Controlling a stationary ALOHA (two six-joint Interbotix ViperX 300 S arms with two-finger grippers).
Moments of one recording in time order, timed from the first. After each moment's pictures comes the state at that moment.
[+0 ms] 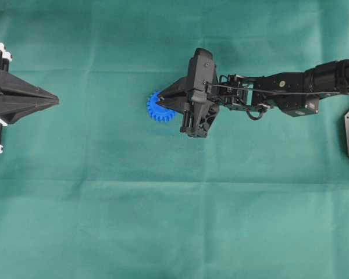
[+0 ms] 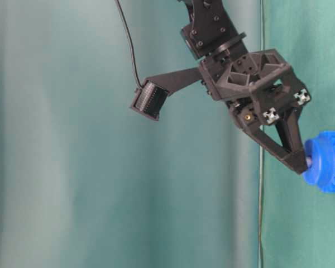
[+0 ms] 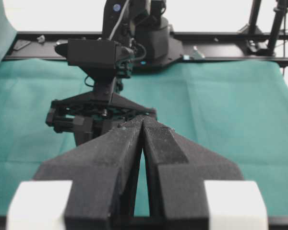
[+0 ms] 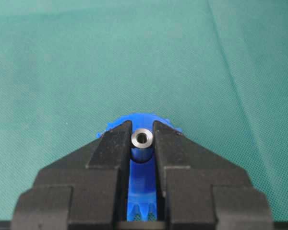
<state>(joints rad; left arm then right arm) 0.01 -0.96 1.18 0.01 -0.19 0.00 -0.12 0.26 0.66 0.05 -0.43 -0.02</state>
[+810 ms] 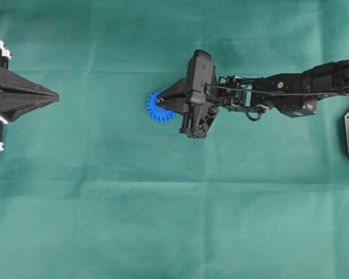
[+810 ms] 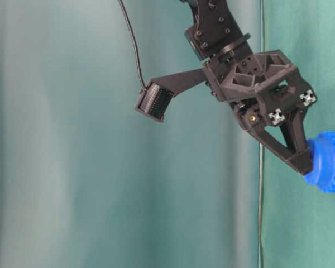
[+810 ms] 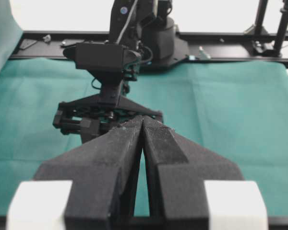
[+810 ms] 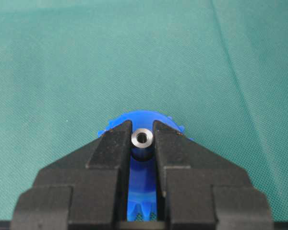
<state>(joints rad) 0.02 -0.96 1.18 0.01 -0.19 0.00 -0.12 0.27 0.66 0.05 -0.43 -0.02</state>
